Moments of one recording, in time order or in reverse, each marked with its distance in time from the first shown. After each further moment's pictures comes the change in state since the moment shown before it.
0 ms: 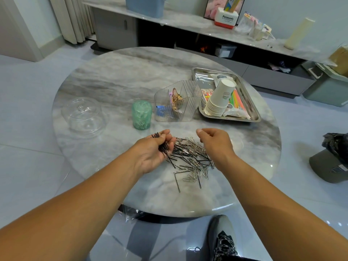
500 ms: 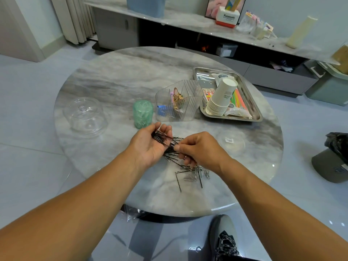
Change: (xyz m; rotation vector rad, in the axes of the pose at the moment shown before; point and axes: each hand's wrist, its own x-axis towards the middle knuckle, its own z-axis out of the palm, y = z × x) left_hand -0.001 0.012 0.009 -0.292 0.010 0.027; right_hand -0.017 -0.006 0.015 -0.043 -0.494 -0.158
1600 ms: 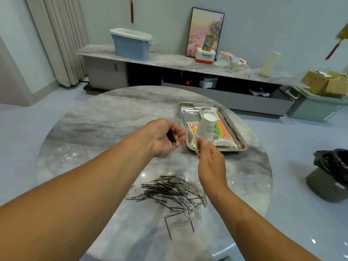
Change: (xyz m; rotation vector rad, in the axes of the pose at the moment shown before) left_hand -0.003 0.014 0.139 0.651 -0.115 -0.047; right_hand 0.009 -0.021 -0.032 0.268 0.686 -0.204
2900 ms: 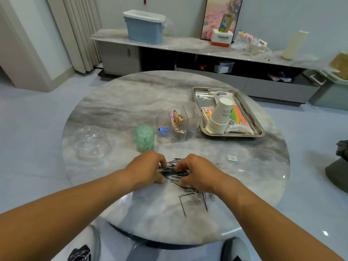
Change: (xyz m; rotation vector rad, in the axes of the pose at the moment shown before) left_hand -0.010 -0.074 -0.133 1.737 0.114 0.310; right_hand -0.018 0.020 0.020 -0.914 -0.839 -0.153
